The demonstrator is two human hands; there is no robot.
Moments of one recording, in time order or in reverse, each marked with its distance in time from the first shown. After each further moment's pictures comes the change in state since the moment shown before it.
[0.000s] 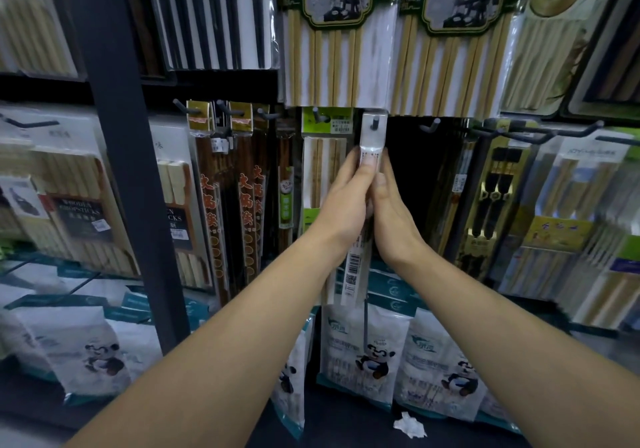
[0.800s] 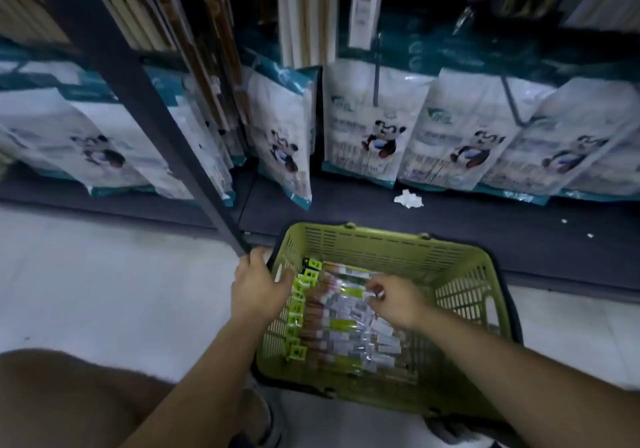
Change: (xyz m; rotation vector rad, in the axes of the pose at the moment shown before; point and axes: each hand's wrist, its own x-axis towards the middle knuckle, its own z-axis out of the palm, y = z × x) left_hand -0.368 -0.251 -0.106 0.970 0.144 -0.932; right_hand -0.395 0.209 0.039 -0.547 -0.857 0.846
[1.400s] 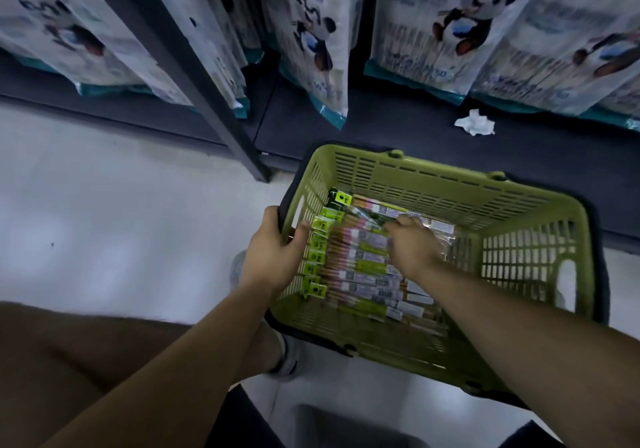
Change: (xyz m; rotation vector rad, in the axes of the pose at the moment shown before) left_hand -0.002 -0.049 0.035 -0.222 -0.005 -0.059; right_hand 0.089 0.032 0.075 -0.427 -0.003 -0.042
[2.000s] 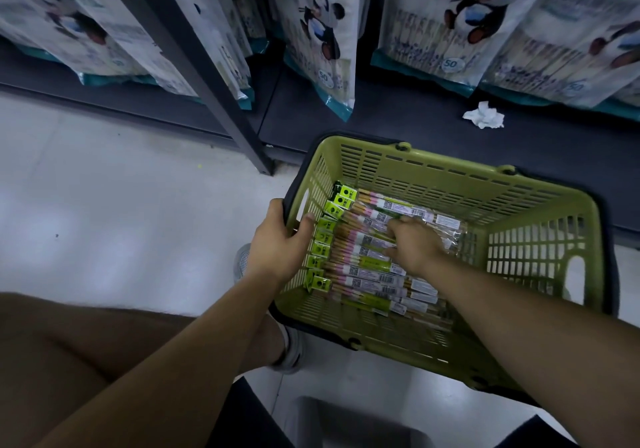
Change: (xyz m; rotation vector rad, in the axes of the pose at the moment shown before) left_hand 0.001 0.003 0.000 -0.036 -0.004 -0.001; right_hand 0.000 -0.002 -0.001 0.062 -0.055 -0.017
